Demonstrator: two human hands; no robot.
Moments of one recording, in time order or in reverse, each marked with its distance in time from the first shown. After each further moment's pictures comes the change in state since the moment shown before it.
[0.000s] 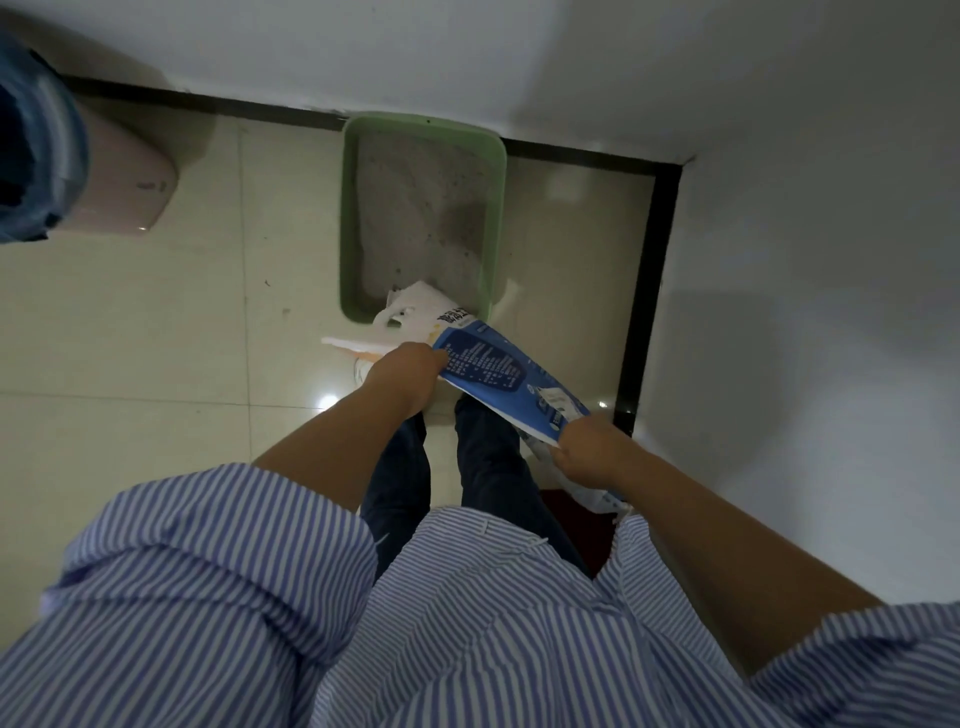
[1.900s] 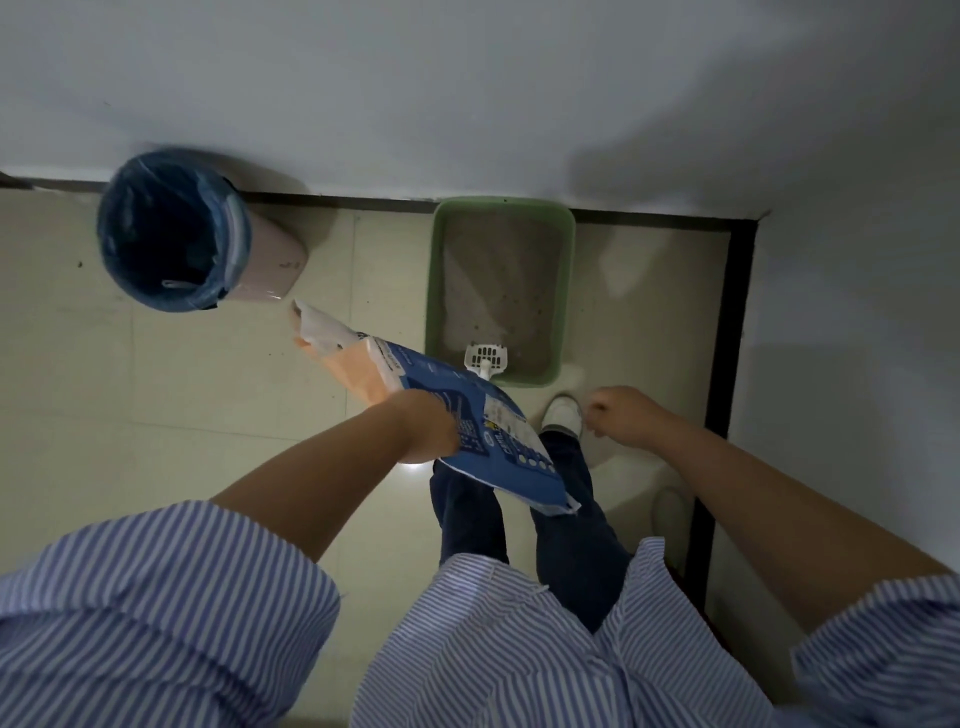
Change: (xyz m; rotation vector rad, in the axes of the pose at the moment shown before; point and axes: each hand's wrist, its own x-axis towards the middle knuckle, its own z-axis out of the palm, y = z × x) left_hand -0.074 -0.006 -0.059 0.898 -0.347 0.269; right_hand 0.031 -0.010 -0.056 0.284 0.213 -0.211
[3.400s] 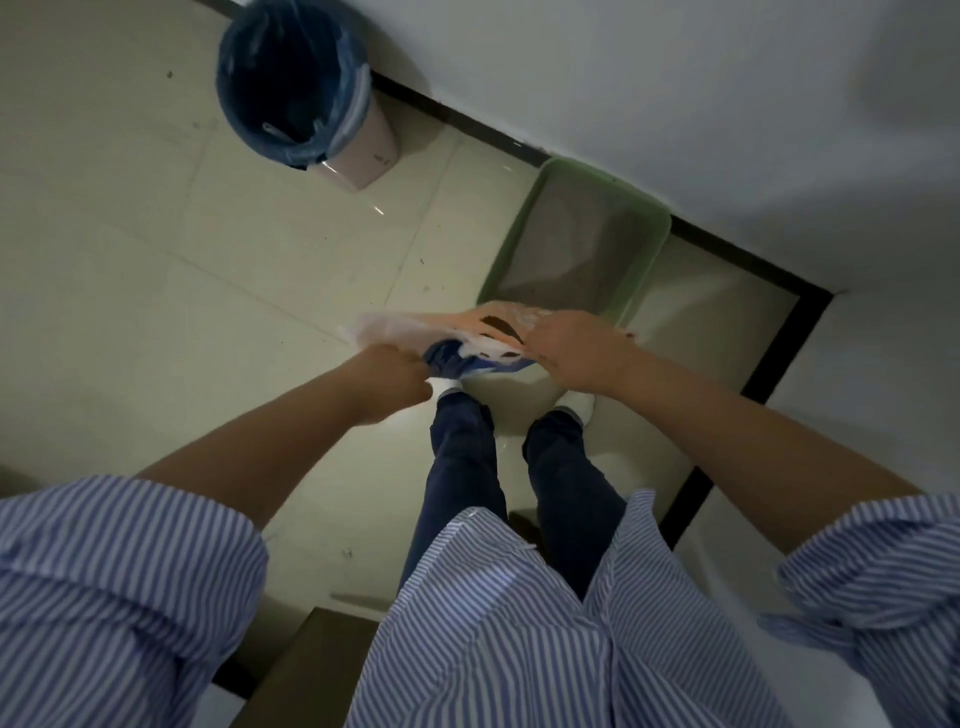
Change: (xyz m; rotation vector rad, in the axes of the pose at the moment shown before) left_hand -0.075 0.039 0.106 -0.356 0.200 -0.273; right_hand -0.025 -0.154 0.017 -0.954 0.148 -0.955
